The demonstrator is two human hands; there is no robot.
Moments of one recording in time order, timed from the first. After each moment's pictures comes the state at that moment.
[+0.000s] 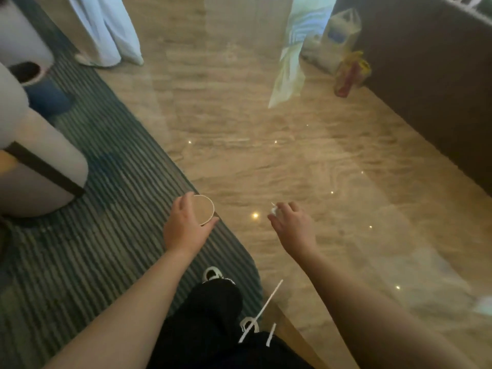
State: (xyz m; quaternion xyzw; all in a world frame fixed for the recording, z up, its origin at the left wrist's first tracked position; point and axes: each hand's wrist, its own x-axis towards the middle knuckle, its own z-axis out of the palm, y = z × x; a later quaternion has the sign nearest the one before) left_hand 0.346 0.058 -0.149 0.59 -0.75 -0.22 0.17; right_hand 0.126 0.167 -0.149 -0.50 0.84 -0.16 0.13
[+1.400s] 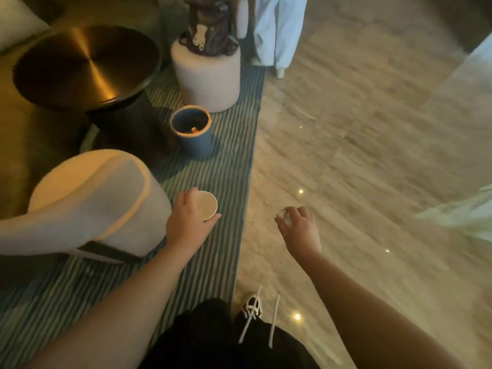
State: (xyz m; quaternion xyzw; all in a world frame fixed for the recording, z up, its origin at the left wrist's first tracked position) left_hand 0.409 -0.844 -0.143 0.83 -0.49 -0.11 0.25; right_hand 0.163 -0.926 -0.159 -0.75 0.60 -0.12 0.25
